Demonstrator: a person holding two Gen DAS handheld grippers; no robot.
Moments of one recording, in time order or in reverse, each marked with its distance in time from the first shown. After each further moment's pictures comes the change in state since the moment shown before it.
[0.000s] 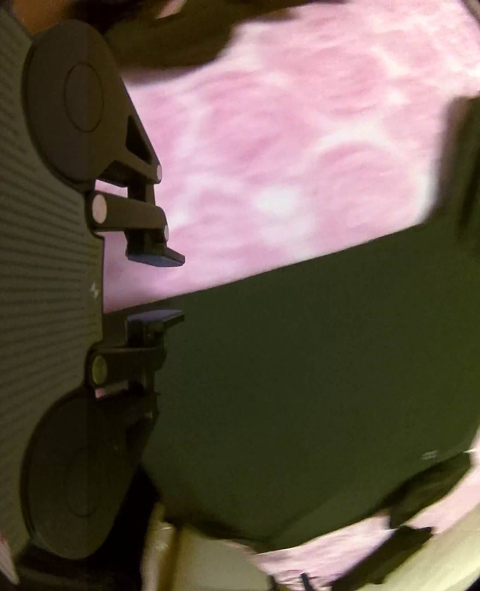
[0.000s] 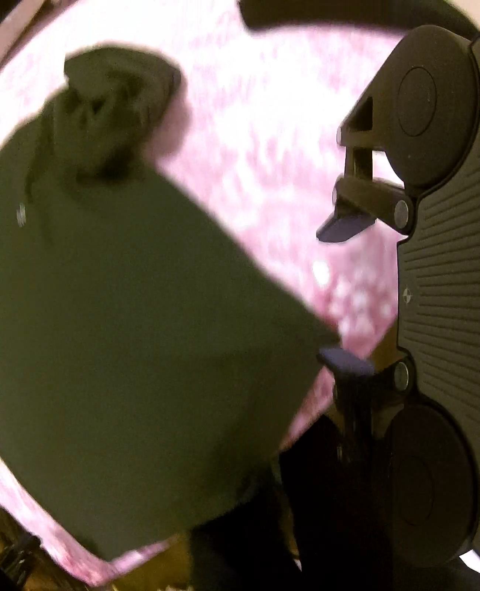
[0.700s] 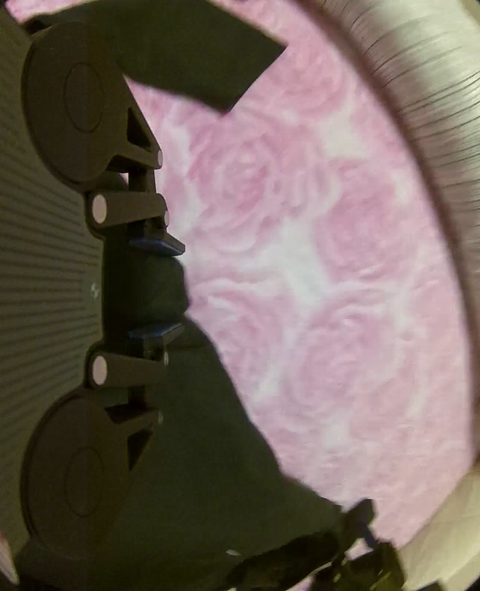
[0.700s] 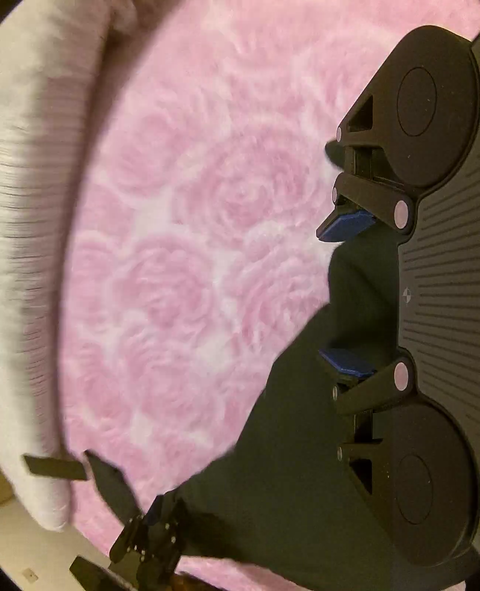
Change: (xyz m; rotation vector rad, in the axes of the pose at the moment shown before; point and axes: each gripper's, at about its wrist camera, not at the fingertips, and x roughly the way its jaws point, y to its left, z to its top) left arm 0.091 0.155 0.330 0.341 -0.078 -0.007; right arm 0.063 -0.205 0.279 0.185 -0.342 0.138
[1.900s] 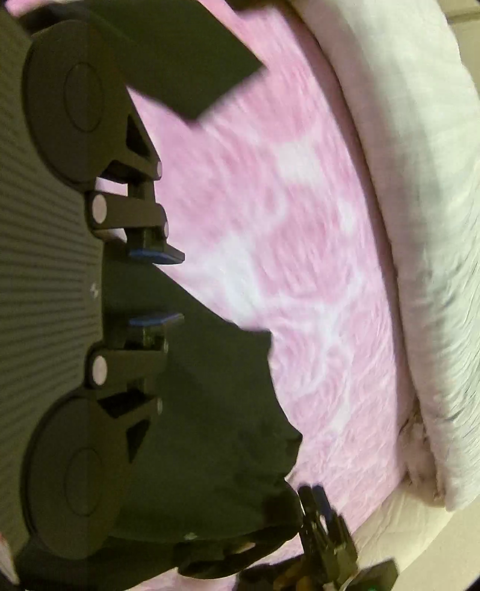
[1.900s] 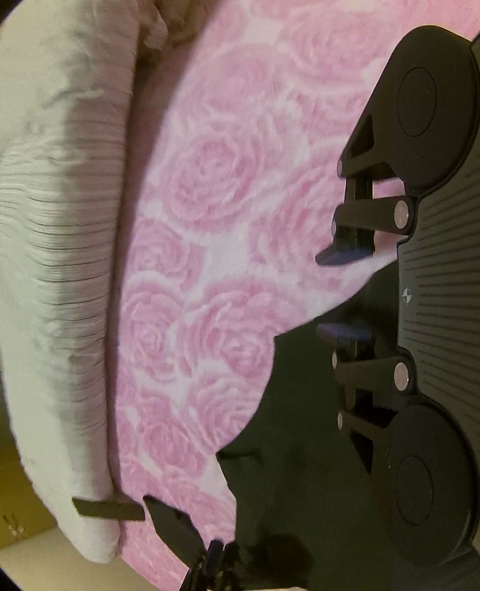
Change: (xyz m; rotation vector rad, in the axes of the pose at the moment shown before) left arm -0.023 0.046 0.017 -0.091 -0.235 -0.022; right arm -0.004 -0.018 0.055 0.087 -0.164 -0.076
